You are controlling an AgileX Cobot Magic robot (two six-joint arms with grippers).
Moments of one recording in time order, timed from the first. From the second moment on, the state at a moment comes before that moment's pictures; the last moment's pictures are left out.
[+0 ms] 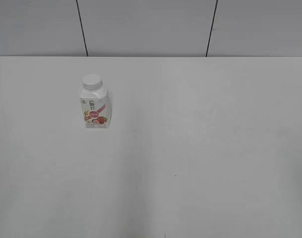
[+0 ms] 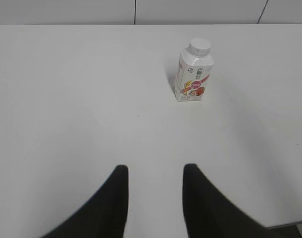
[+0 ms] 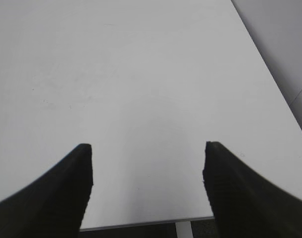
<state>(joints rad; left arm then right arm) 0.00 -0.01 -0.52 -0.10 1.06 0.04 -0.01 -0.01 -0.51 -0.01 1.09 -0.06</state>
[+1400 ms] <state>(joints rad) -0.02 1.06 -0.49 -0.10 -0.11 0.14 -0.01 -0.01 -0.51 -0.01 1.09 -0.06</state>
